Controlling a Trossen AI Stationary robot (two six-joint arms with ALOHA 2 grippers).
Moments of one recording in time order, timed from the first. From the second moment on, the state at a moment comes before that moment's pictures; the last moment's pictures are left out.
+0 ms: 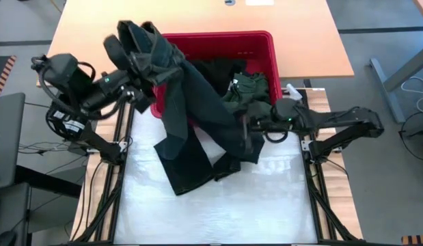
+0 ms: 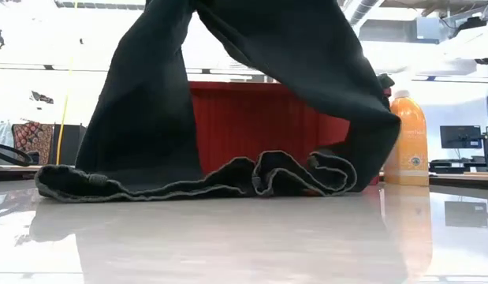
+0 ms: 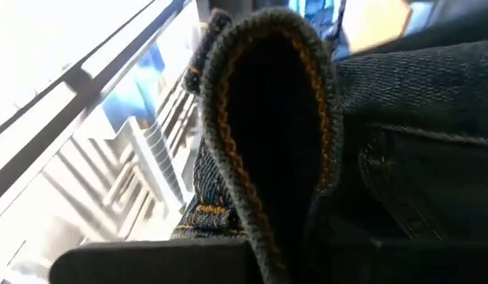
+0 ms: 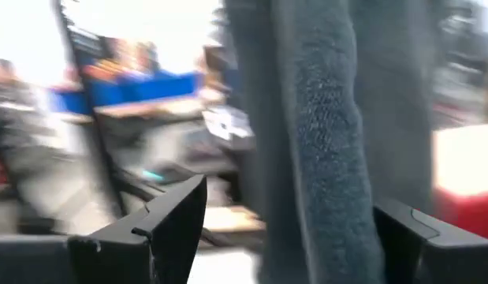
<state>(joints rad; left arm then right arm) -0.18 1.52 2.36 -0.48 -0.71 1.77 0.08 1.29 1.26 0.16 0.02 0.10</state>
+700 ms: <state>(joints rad) 0.08 1.52 2.36 -0.04 -0.53 2.04 0.18 1.10 1.26 0.17 0.37 -0.08</state>
